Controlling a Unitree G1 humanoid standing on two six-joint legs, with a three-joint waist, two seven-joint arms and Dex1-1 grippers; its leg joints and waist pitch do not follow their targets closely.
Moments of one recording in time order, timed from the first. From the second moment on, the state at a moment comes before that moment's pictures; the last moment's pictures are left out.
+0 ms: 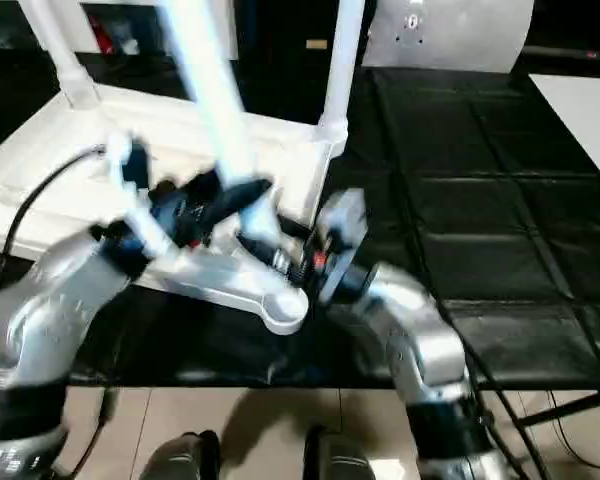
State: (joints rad) left arm -0.47 0.19 0.04 -0.25 -0.63 0.65 -0.54; right arm -0.35 -0.16 0.09 -0.01 0.42 0.26 0.79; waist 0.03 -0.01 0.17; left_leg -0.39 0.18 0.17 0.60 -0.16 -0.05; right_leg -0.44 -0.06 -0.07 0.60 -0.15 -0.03
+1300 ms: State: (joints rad) left arm -0.56 0.16 -0.12 -0.31 -0.28 0.69 -0.19; right arm -0.47 0.00 0.16 -0.03 0.20 0.45 0.31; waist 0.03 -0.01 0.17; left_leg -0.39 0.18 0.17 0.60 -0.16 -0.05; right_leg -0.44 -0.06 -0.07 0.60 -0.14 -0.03
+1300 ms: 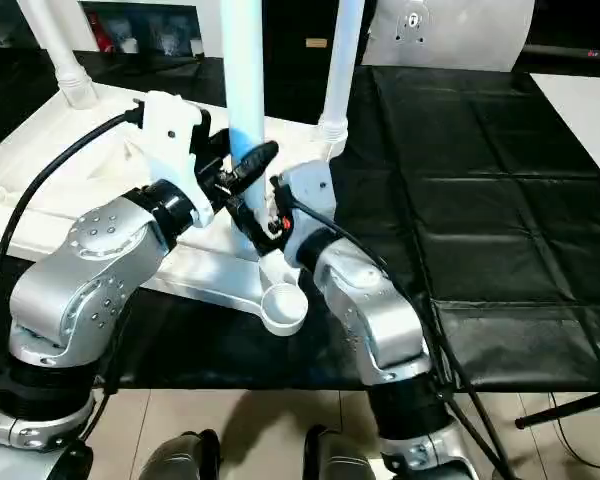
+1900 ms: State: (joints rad) left arm -0.56 0.14 -0.12 -0.31 -0.28 0.70 -0.18; right arm -0.49 0.03 0.15 0.02 0.23 0.47 0.33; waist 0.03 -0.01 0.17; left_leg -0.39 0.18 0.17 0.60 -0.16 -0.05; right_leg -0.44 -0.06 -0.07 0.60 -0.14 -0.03
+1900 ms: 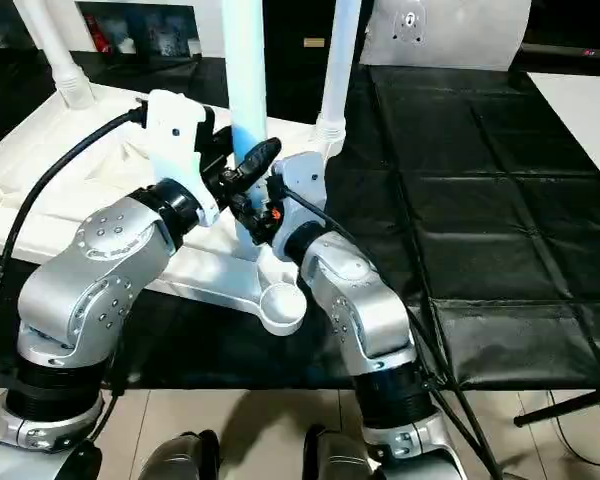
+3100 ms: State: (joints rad) left arm -0.53 0.17 -0.10 -0.31 -0.28 0.69 -0.26; right arm -0.51 0.00 0.17 0.05 0.22 0.47 0.37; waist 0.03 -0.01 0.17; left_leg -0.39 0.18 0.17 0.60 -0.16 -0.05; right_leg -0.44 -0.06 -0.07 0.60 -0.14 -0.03
